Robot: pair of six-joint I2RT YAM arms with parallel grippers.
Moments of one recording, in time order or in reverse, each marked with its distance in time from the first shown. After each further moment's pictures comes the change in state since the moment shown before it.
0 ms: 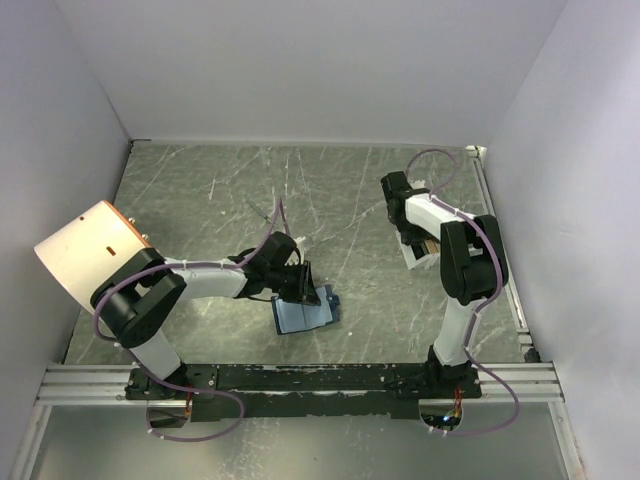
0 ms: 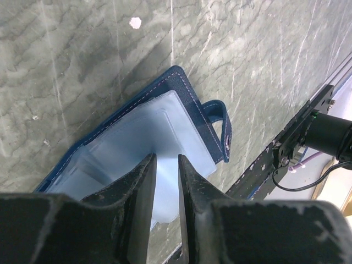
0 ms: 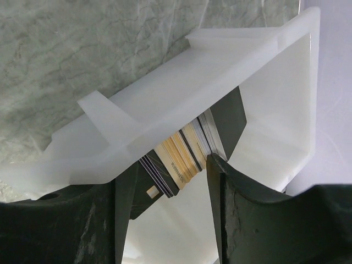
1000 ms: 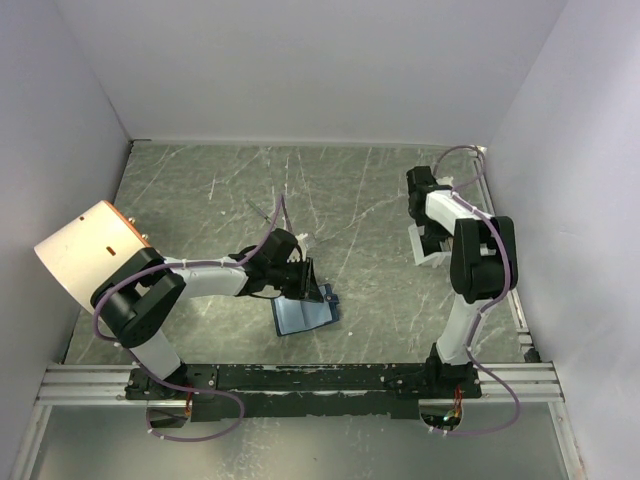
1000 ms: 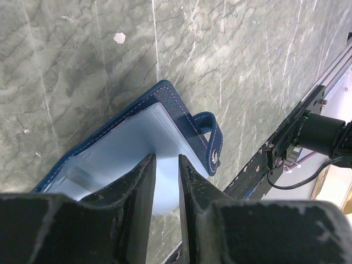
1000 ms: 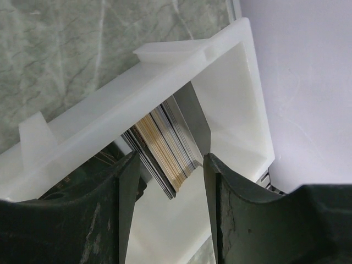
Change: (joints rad) left arm 0.000 0.002 0.026 0.004 0.010 0.015; right arm -0.132 0.004 0.023 0.010 0.089 0.000
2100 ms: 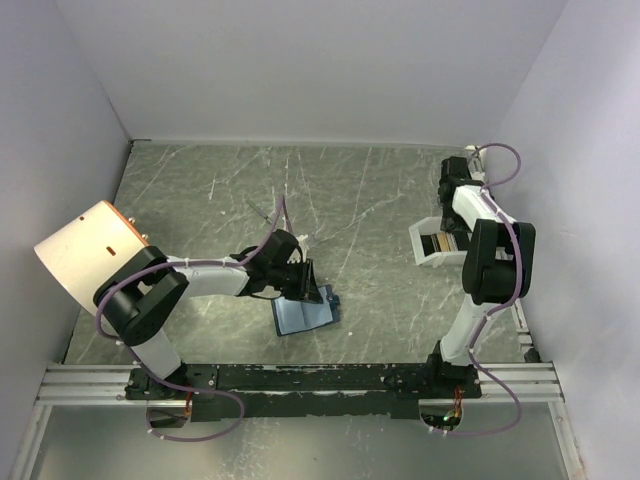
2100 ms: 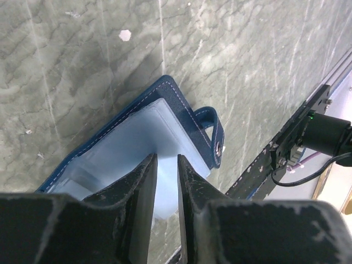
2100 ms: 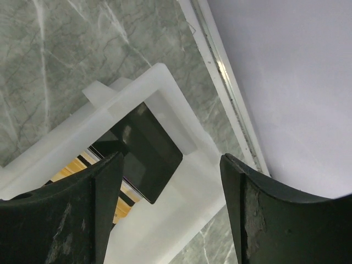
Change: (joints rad) left arm 0.000 0.009 0.000 0.000 0.001 0.002; right arm -0.171 -0.034 0.055 0.002 -0.109 -0.048
